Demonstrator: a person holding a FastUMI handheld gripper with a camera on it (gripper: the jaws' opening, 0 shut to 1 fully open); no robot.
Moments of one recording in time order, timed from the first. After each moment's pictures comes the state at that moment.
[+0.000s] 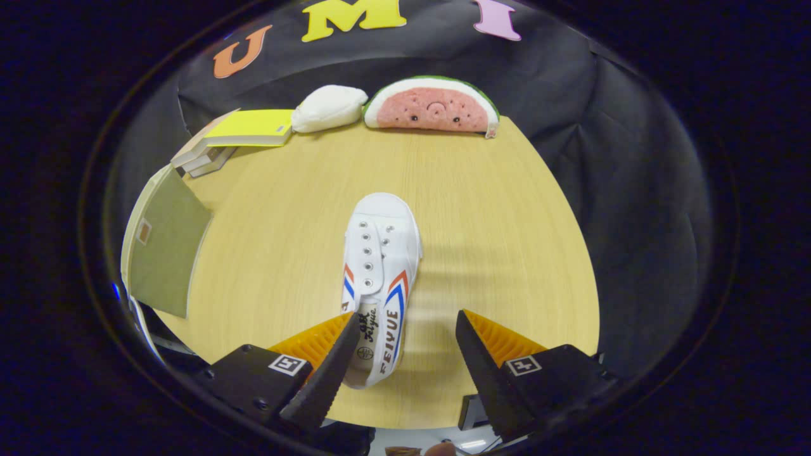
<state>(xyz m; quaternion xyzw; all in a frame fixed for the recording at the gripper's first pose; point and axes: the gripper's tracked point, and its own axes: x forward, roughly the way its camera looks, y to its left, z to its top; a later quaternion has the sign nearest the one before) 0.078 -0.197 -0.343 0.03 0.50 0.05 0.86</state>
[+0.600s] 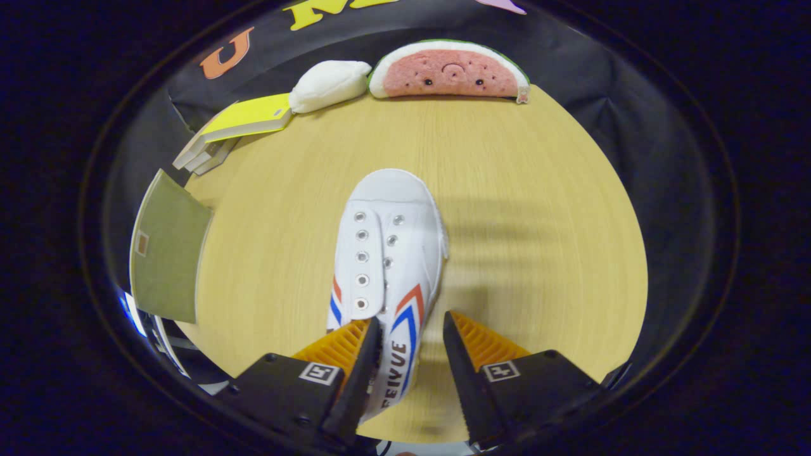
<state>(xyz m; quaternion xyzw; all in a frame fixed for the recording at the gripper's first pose) 0.099 -0.174 -0.369 0.07 0.55 0.12 0.82</state>
